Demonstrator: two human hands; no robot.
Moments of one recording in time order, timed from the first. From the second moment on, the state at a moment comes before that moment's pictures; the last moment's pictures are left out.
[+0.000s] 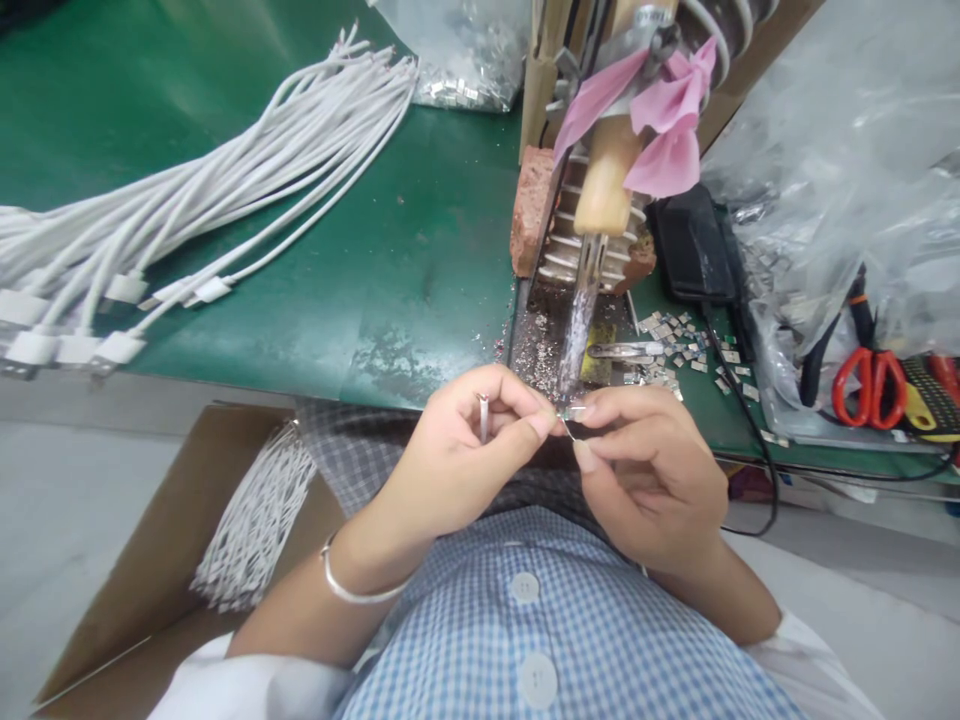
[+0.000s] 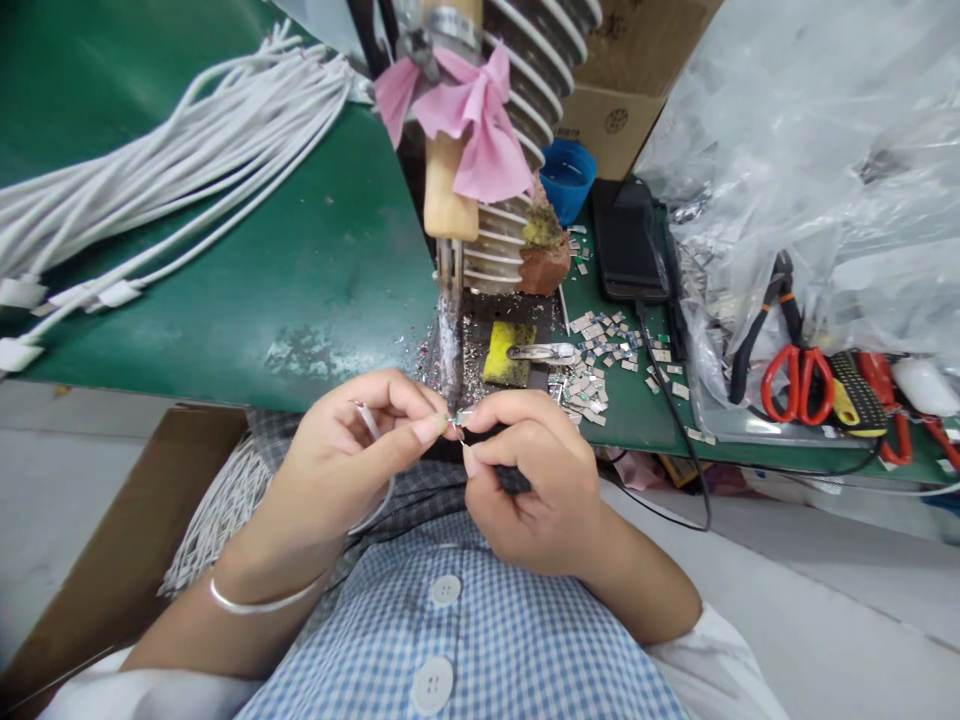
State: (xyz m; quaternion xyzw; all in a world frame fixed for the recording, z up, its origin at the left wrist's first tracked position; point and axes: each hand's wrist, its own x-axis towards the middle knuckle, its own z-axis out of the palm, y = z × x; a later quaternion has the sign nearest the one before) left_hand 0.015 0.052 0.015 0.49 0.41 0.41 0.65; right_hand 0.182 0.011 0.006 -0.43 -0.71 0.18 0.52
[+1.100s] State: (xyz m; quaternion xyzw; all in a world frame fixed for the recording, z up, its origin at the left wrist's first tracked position) left_hand 0.009 0.047 0.016 0.53 0.45 0.35 0.63; right_hand 0.184 0.008 0.009 -0.46 -0.67 0.28 0.52
